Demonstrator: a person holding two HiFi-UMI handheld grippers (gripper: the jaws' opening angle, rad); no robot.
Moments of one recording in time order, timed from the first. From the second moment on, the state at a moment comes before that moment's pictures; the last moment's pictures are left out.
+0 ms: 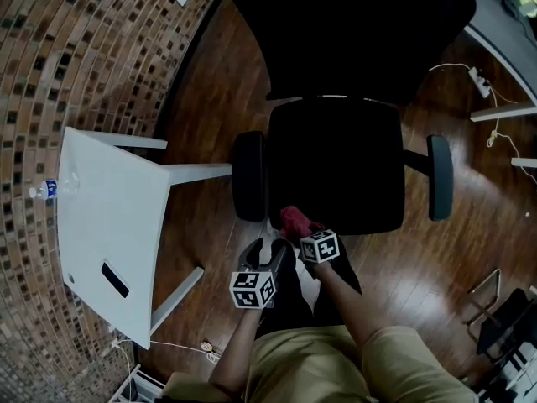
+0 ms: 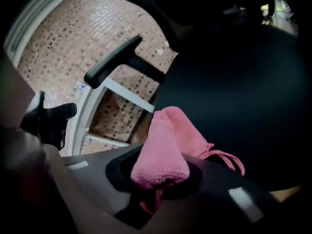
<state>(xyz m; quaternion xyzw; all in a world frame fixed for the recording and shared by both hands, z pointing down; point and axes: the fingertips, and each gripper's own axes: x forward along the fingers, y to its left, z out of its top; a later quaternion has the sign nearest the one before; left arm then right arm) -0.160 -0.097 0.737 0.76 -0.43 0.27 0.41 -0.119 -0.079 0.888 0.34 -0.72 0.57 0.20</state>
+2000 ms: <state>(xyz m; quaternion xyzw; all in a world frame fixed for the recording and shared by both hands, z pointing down) -0.107 -0.122 0.380 0.91 -0.41 0.05 0.06 0.082 -0.063 0.410 0.60 -0.79 0.13 -0.05</state>
